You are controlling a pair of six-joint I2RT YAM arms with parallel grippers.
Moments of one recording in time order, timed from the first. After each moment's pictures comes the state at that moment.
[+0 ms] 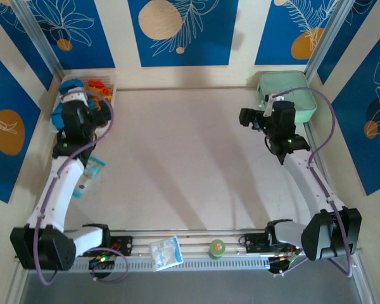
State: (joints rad) left arm -0.03 1.22 1.16 -0.34 -0.24 -0.27; right arm 0.14 1.22 1.04 -0.34 -0.02 0.25
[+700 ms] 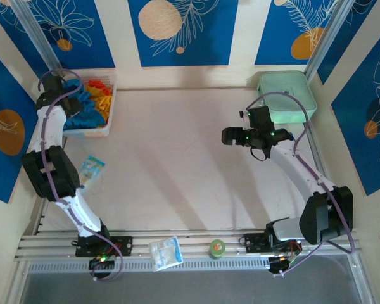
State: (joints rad) left arm 0.30 1.93 1.71 -0.69 -0.19 -0.32; right arm 0.31 1.38 1.09 -0.60 -0.08 0.25
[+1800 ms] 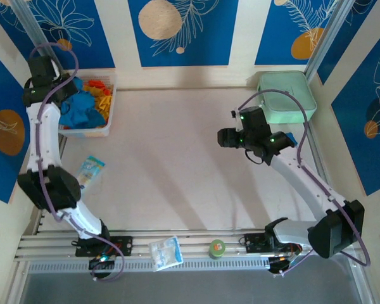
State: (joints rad) left arm 0.18 1.65 1.89 -0.81 -0.01 -0.25; right arm 0.42 1.23 1.13 -0.67 0.01 0.29
